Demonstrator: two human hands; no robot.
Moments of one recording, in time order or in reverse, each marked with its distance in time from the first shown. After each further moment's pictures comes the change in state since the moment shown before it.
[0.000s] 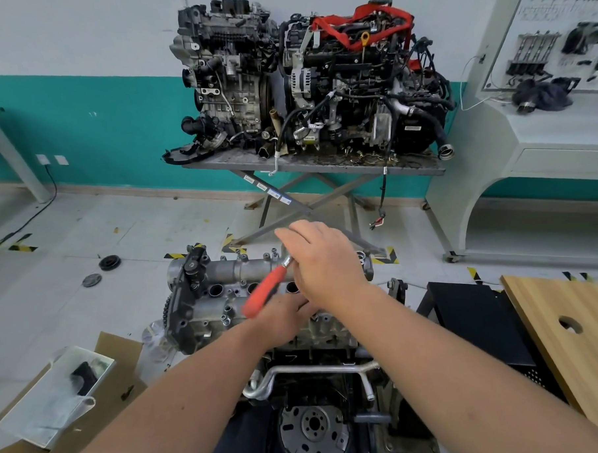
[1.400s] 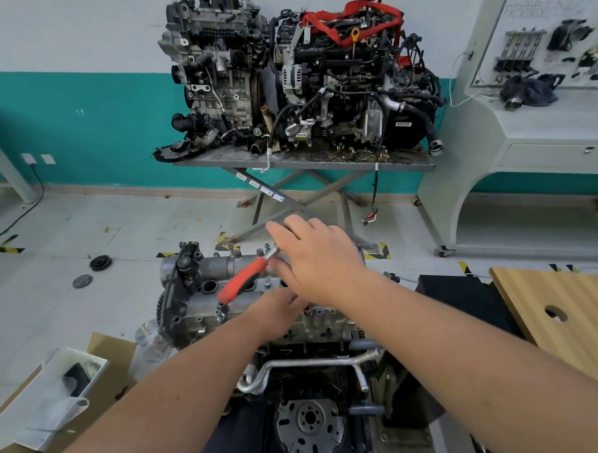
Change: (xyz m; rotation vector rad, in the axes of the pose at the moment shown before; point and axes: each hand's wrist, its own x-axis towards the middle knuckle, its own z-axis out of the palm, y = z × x) left_hand 0.007 -0.009 0.007 0.028 -0.014 -0.092; right_hand -0.002 0.001 -0.014 -0.160 -0.240 -0.019
